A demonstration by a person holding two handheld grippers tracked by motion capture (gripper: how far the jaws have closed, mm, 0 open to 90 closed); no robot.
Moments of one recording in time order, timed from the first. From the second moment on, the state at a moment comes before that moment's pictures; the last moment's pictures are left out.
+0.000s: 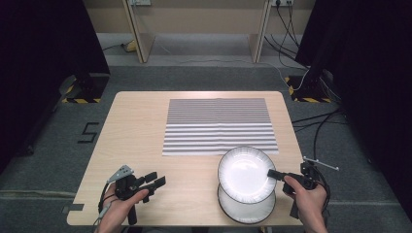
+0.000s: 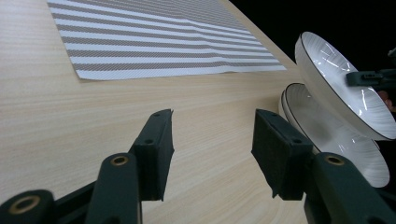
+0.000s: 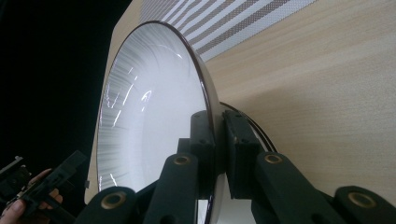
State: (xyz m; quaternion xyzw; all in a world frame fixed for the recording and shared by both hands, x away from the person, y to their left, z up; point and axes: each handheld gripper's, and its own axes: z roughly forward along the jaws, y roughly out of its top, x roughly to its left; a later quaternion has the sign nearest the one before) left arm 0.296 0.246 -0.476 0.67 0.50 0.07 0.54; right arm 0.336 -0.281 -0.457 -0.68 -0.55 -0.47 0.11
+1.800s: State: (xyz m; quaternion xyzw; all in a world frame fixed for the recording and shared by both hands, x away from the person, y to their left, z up) left arm 0.294 0.275 -0.501 0.65 0.54 0.09 0.52; right arm 0.379 -0.268 -0.436 -0.68 -0.54 -0.47 0.11
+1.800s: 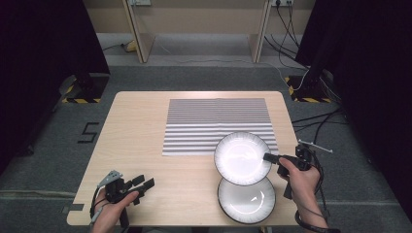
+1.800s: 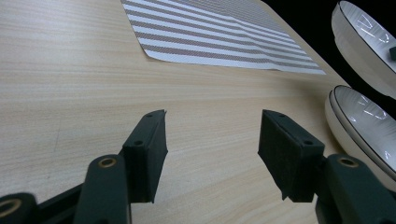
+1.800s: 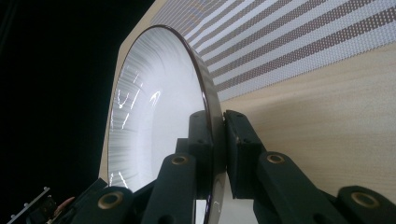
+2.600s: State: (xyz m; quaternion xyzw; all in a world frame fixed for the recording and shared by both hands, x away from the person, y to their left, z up) left arm 0.295 0.276 -0.501 0.65 0.55 0.10 0.52; right arm 0.402 -0.266 -0.429 -0.69 -0.53 -0.48 0.10
